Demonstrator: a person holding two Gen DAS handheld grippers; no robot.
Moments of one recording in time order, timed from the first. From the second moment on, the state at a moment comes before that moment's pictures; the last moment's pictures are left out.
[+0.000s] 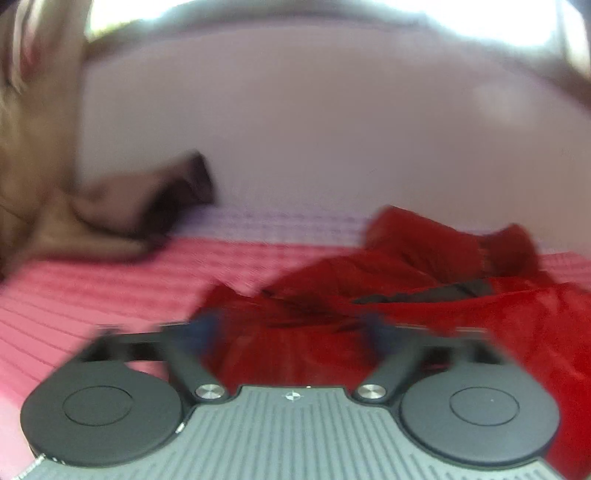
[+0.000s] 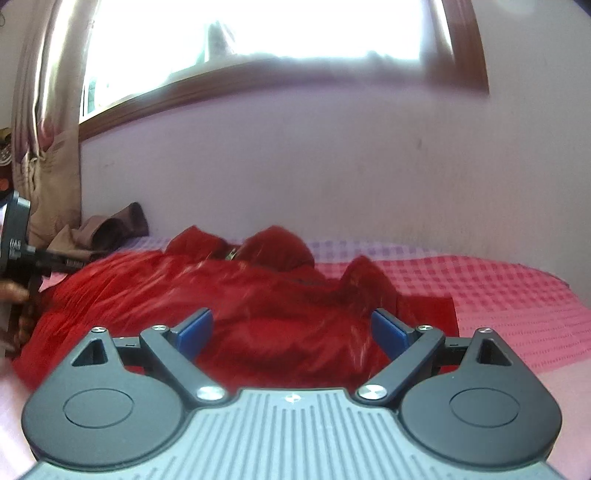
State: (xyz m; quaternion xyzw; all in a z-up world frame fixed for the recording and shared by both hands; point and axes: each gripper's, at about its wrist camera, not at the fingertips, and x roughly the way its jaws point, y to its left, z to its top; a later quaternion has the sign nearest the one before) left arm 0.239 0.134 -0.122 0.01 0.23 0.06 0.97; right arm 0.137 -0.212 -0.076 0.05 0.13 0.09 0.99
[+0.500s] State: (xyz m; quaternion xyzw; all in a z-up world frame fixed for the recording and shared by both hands) left arm 0.209 0.140 -0.094 0.06 0.21 0.06 0.97; right arm 0.107 -0.218 -0.088 0.08 0.13 0.08 0.99
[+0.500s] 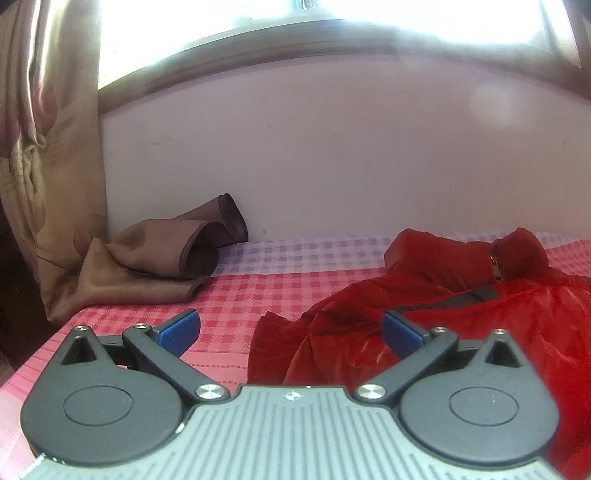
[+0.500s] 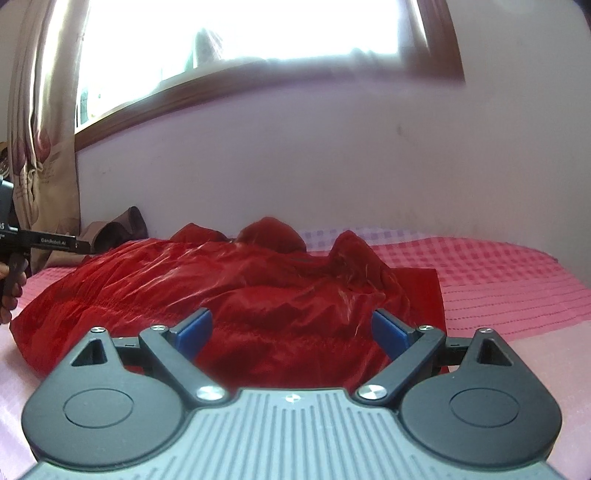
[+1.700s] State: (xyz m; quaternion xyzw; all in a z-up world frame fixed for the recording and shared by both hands) left arm 0.240 0.271 -0.175 -0.29 0.33 -0.26 0.86; right arm 0.087 -0.182 -0.067 0.09 0.11 0.12 0.98
